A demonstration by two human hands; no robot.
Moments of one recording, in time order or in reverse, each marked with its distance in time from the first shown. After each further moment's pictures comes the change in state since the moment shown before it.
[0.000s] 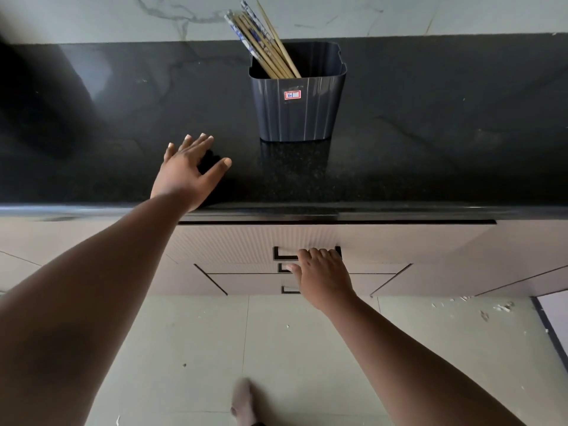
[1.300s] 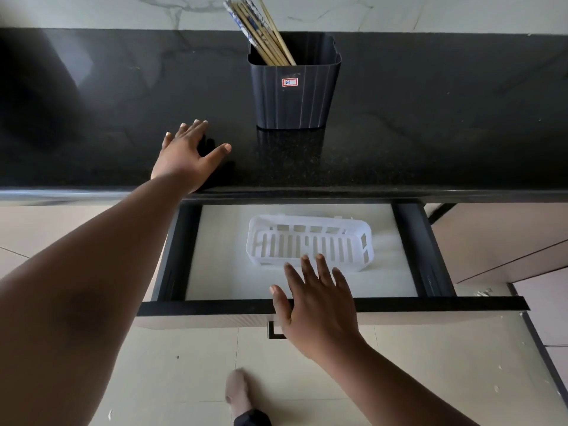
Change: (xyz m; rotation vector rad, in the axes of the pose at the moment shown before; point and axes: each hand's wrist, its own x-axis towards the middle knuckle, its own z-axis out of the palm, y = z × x) left_hand 0.003 -0.003 -0.001 -0.005 -0.046 -0.034; right_hand -0.090 -0.060 -0.073 0.134 -0.233 0.144
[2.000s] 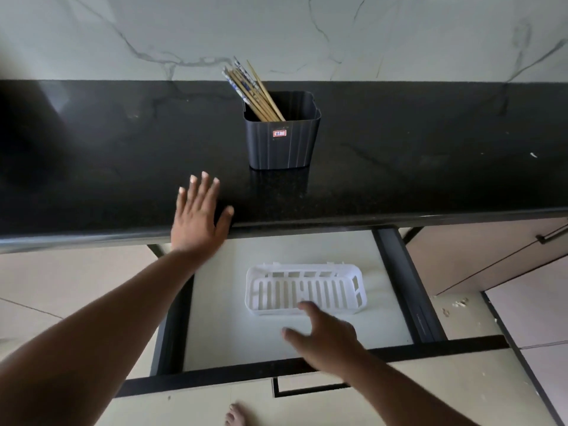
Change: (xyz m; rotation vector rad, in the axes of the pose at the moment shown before) left_hand -0.054 0.013 0.009 0.062 0.104 0.252; right_hand -0.019 0.003 -0.026 0.413 -0.285 0.286
